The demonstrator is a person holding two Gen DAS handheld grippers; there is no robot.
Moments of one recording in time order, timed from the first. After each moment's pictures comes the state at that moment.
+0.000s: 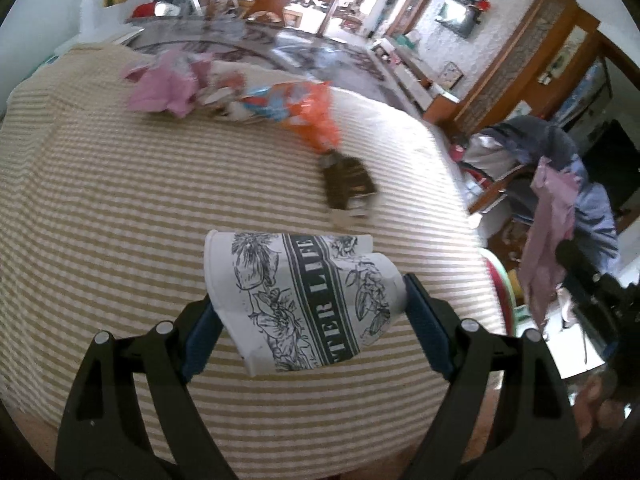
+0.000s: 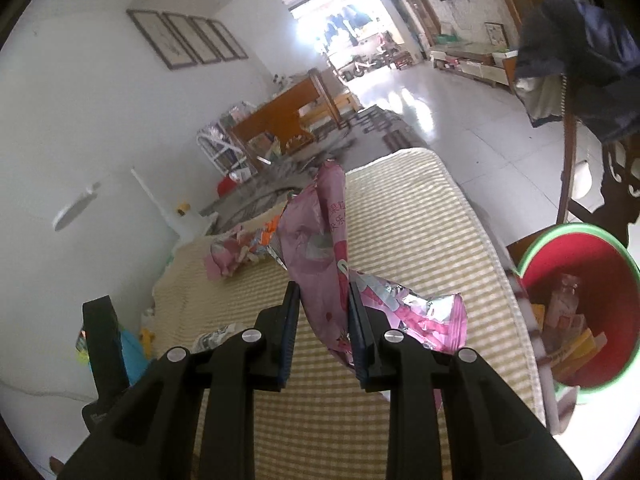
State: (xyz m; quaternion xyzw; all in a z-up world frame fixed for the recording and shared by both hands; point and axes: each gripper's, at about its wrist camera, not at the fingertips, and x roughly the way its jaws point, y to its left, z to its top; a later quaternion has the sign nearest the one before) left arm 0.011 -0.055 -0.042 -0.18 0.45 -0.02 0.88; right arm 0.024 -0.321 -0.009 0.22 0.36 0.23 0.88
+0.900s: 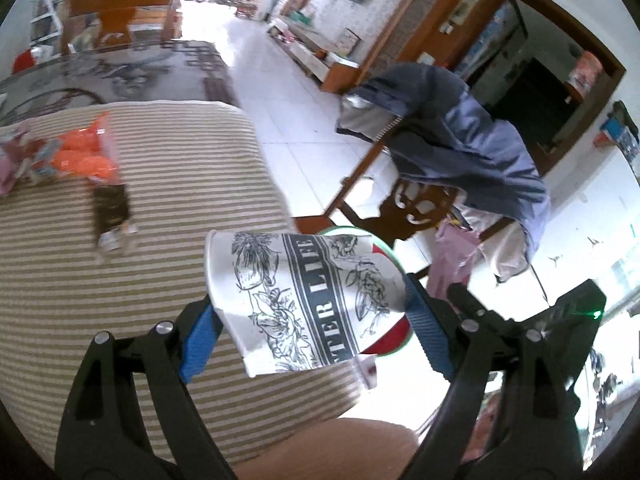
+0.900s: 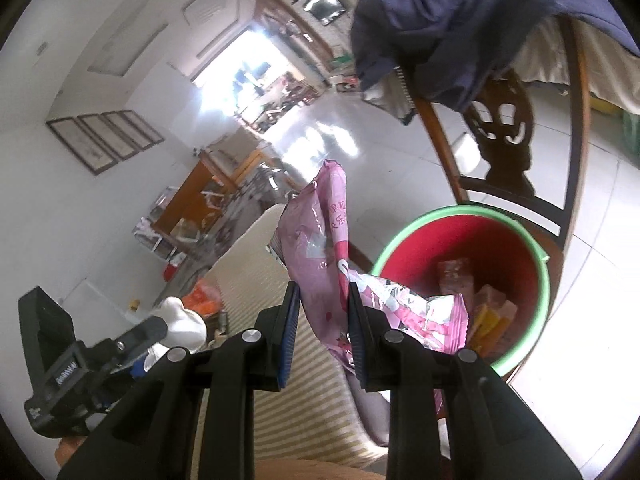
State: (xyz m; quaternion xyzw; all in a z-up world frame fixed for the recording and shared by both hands) left arm 0.059 -0.235 0.008 -0.14 0.45 -0.19 0.86; right arm -0.002 -0.496 -0.043 0.34 0.34 0.07 0.87
